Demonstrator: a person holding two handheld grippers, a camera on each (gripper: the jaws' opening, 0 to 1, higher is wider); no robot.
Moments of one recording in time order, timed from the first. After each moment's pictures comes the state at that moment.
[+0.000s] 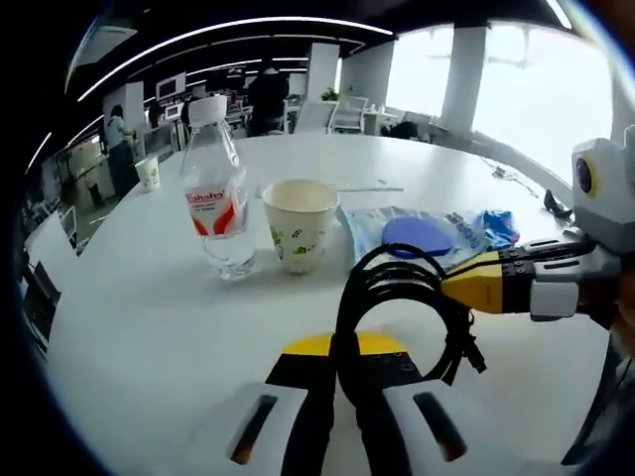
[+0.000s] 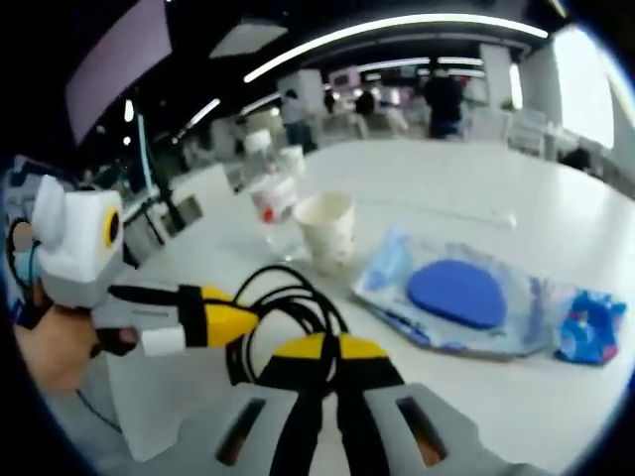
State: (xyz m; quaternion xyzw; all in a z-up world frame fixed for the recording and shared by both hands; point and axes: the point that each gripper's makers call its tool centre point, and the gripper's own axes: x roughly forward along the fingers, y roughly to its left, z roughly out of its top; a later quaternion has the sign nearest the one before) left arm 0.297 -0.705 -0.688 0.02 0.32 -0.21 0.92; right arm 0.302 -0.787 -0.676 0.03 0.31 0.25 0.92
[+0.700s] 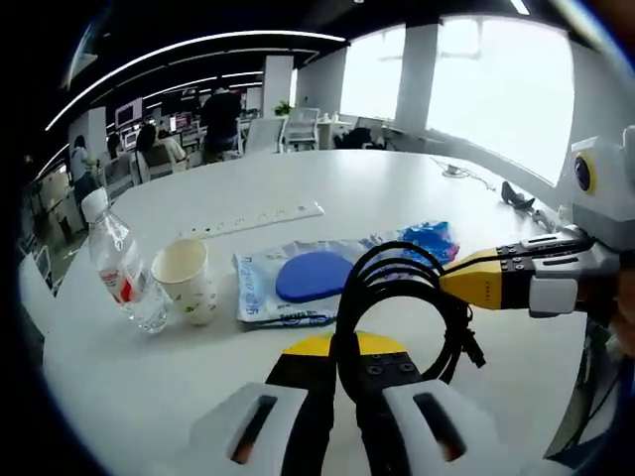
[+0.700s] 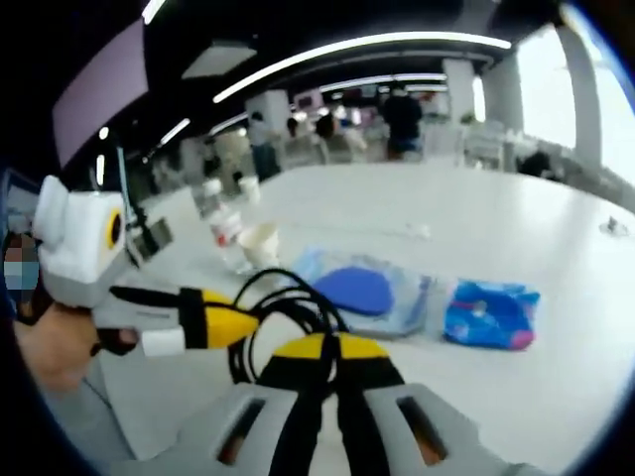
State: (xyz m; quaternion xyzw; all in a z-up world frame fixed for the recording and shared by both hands) left arm 0.281 -0.824 -0.656 0.04 0.30 -0.30 0.91; right arm 0.268 -0.905 -0.638 0.04 0.28 0.17 0.94
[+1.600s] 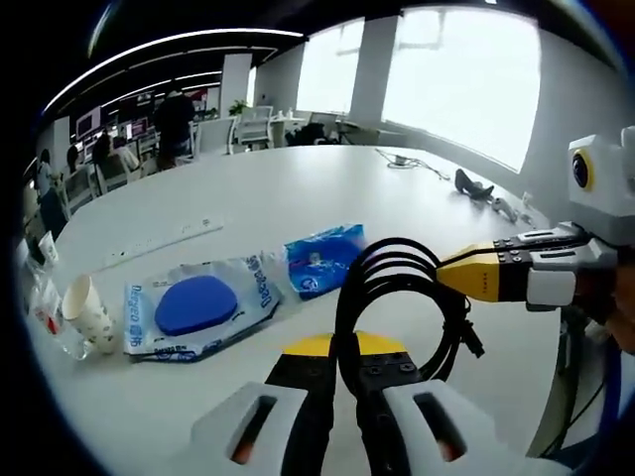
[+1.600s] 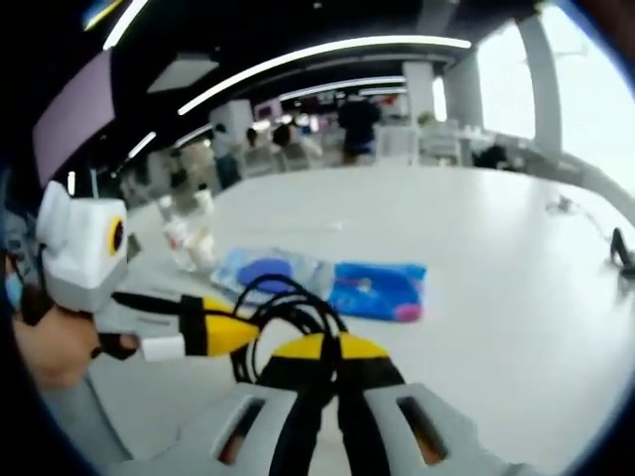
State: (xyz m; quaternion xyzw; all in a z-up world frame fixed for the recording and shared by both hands) left arm 0.247 -0.954 -0.659 0.05 0.30 -0.37 0.88; right arm 0.228 -1.033 -0.635 0.05 0.27 0.10 0.95
